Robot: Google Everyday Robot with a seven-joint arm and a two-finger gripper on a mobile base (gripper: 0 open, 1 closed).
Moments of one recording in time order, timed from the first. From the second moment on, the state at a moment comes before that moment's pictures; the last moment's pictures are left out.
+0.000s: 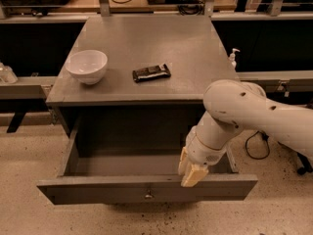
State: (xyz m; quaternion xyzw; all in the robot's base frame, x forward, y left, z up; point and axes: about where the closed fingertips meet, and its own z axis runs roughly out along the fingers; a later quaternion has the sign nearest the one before) arm 0.435 -0.092 0.688 -0.76 0.63 0.13 0.10
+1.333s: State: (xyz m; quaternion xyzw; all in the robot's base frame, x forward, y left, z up) arm 0.446 -0.087 0.752 -0.78 0.61 0.09 0.09
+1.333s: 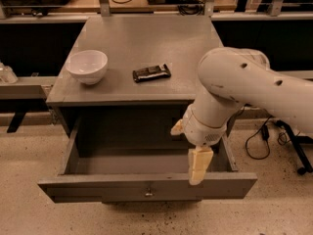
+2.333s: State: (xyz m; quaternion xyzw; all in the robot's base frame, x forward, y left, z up) arm 0.508 -0.097 0.704 -0.78 0.62 0.12 0.07
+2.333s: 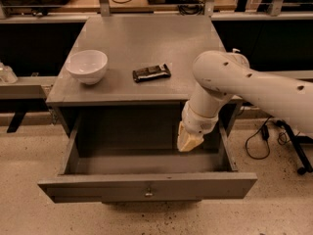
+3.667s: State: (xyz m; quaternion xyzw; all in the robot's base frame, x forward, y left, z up) arm 0.450 -0.061 0.624 -0.77 0.60 0.20 0.03
